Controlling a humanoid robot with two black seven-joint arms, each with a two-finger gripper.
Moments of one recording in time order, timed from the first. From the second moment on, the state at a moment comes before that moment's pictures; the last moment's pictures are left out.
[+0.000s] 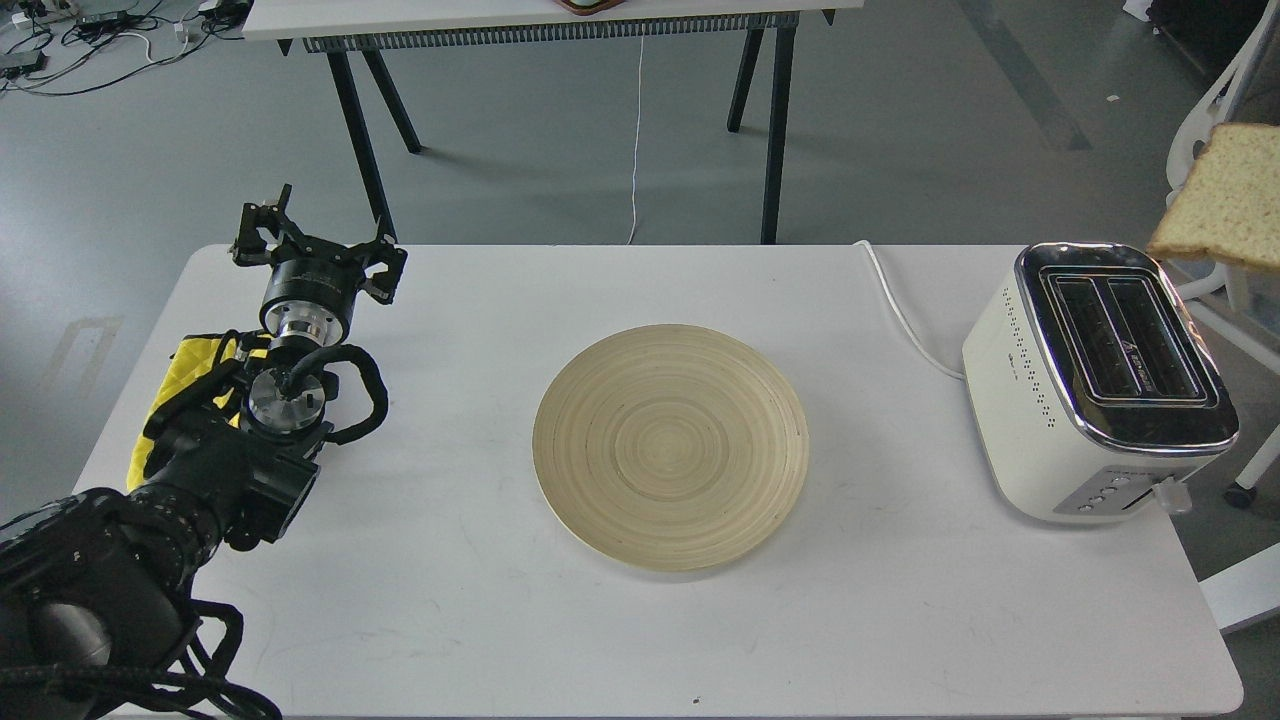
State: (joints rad) left arm -0.82 0.07 -0.58 -0.23 -0.67 -0.49 -0.32; right arm 1.13 -1.59 0.14 1.34 -0.84 0.43 0.28
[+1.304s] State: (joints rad) left arm -0.82 0.07 -0.58 -0.23 -0.67 -0.49 -0.32; right arm 1.09 -1.45 0.14 1.35 -1.00 0.45 0.12
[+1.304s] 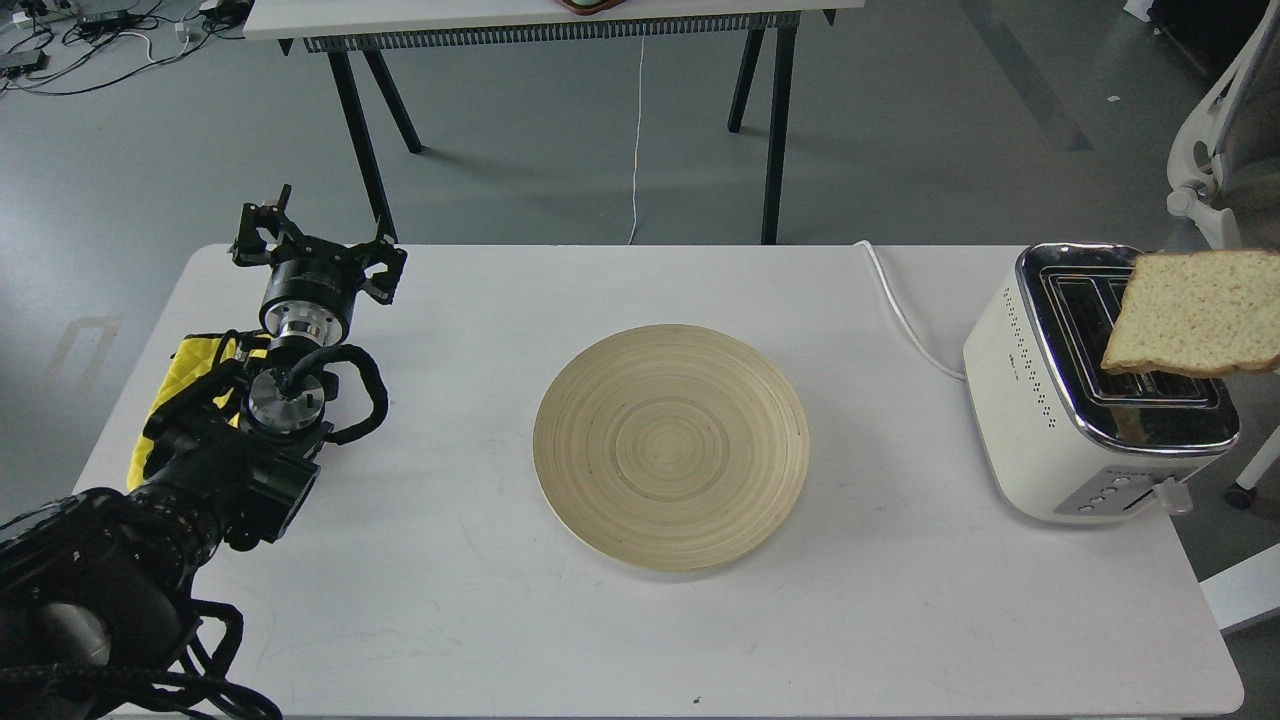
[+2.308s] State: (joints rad) left arm -0.82 0.07 -0.58 -0.23 -0.67 -0.49 -0.32; right arm 1.08 -1.37 0.14 1.34 -0.99 0.45 0.09
